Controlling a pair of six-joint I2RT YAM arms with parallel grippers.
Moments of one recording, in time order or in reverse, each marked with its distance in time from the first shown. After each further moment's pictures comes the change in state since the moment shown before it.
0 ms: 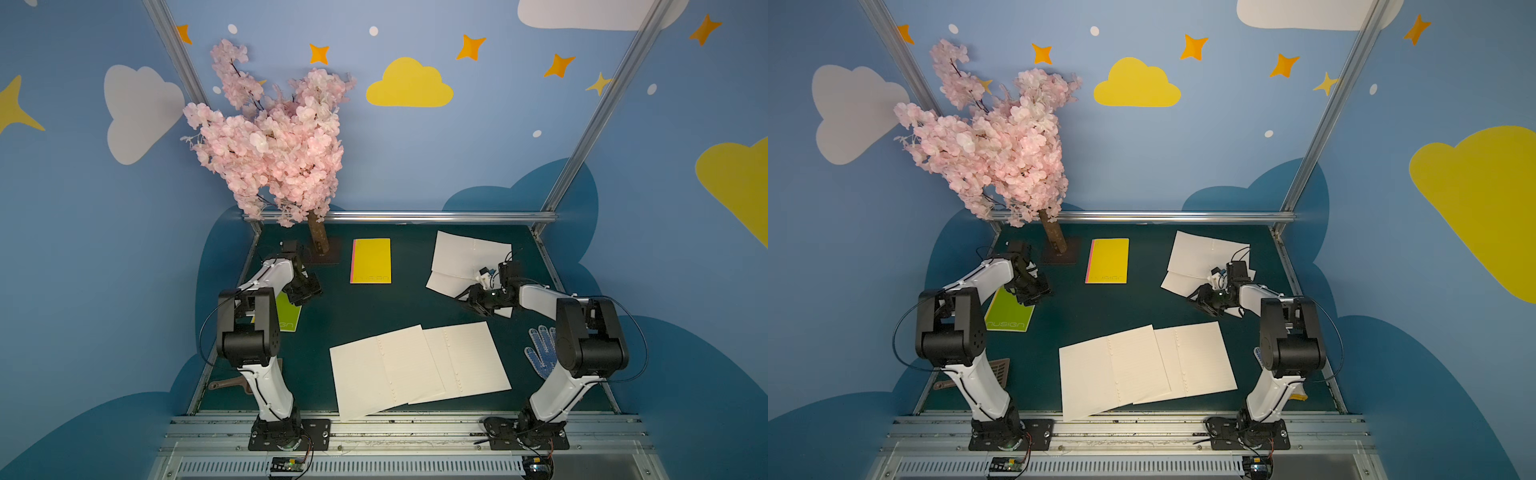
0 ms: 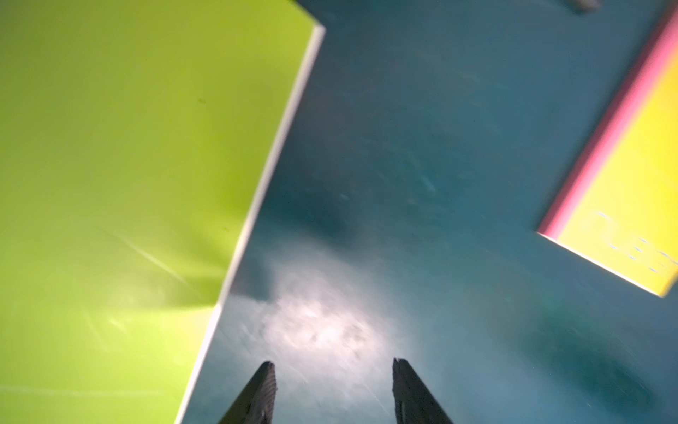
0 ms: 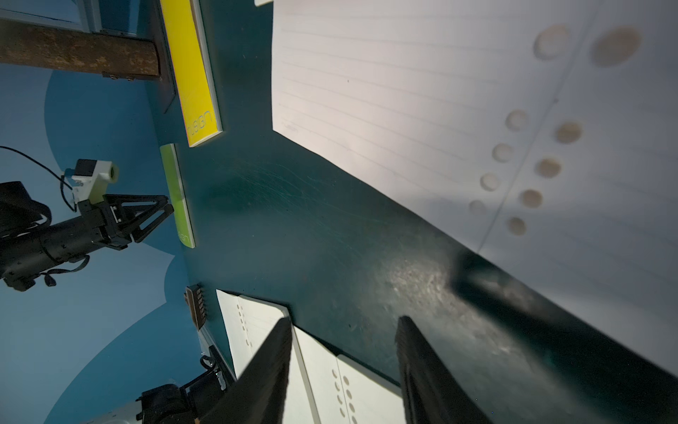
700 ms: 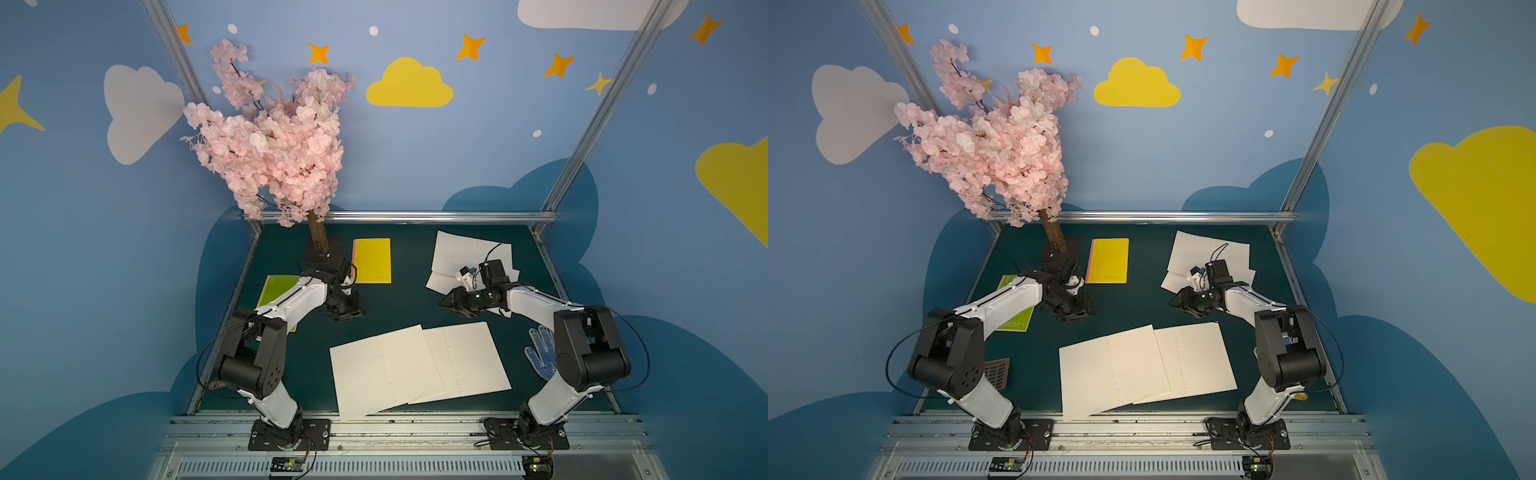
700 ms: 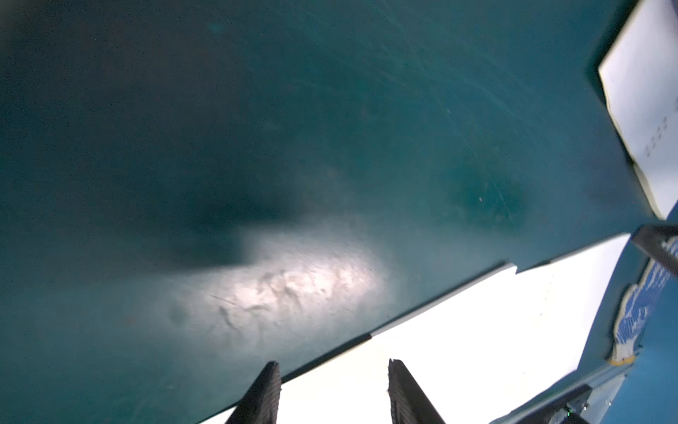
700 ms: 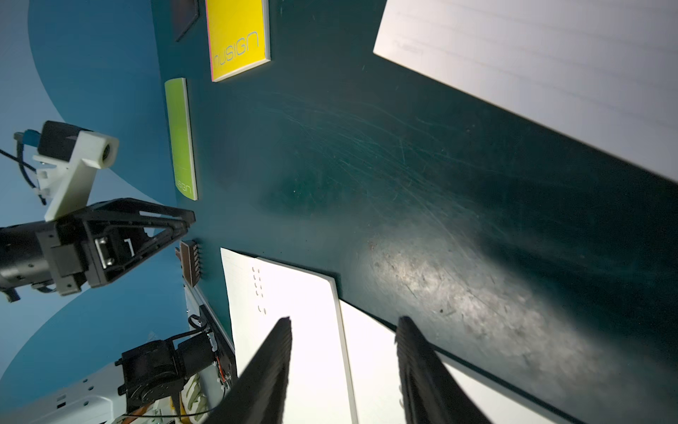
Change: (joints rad) left arm -0.390 -0.177 -0.184 0.037 0.163 -0.045; right arm 0.183 -0.077 -0.014 -0.018 0.034 0.008
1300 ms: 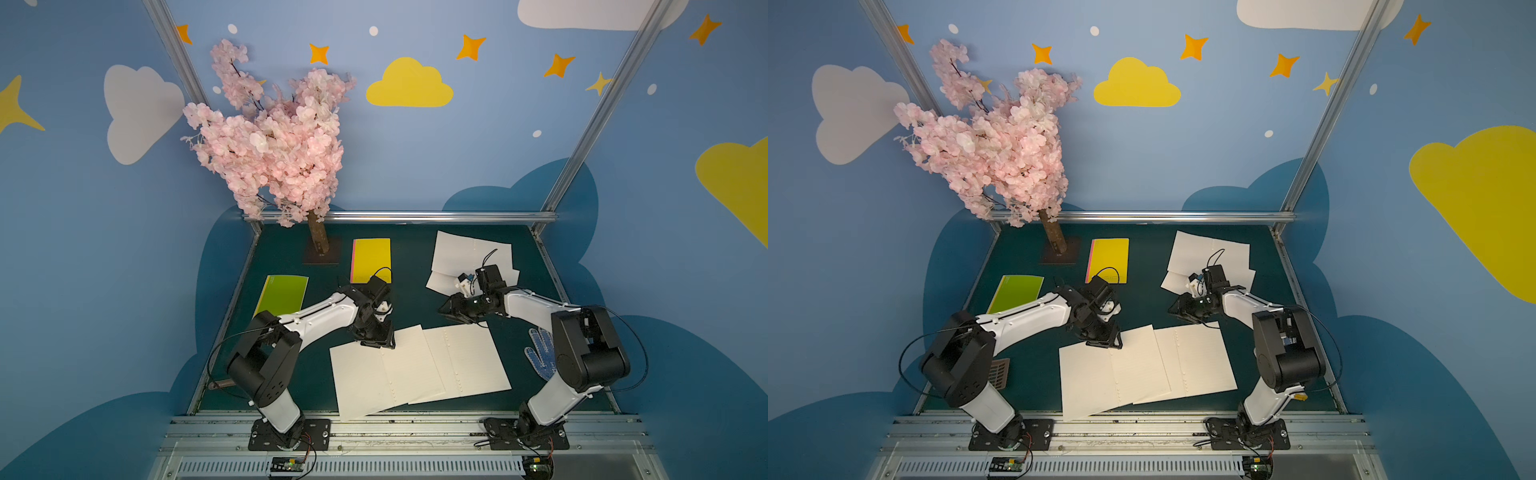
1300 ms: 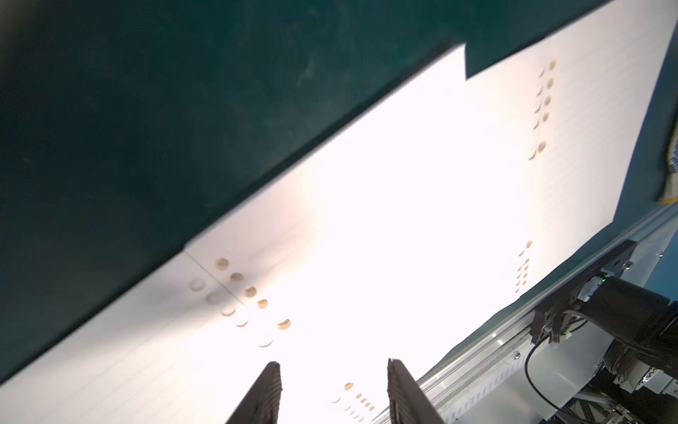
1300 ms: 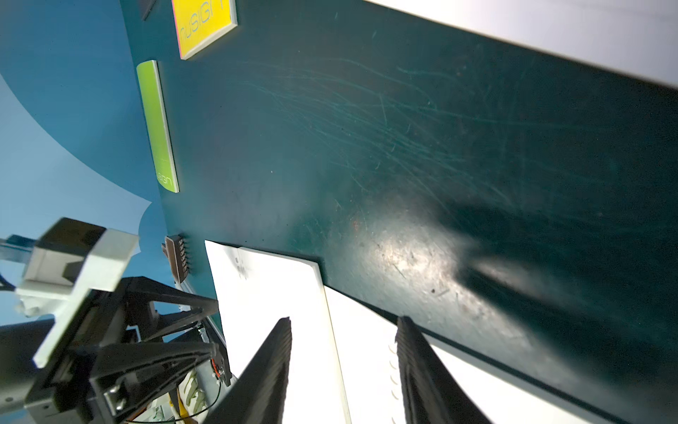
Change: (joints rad) left arm -0.313 0.008 -0.060 -0.014 0.058 -0.011; right arm 0.018 0.000 -0.036 -0.002 0.025 0.015
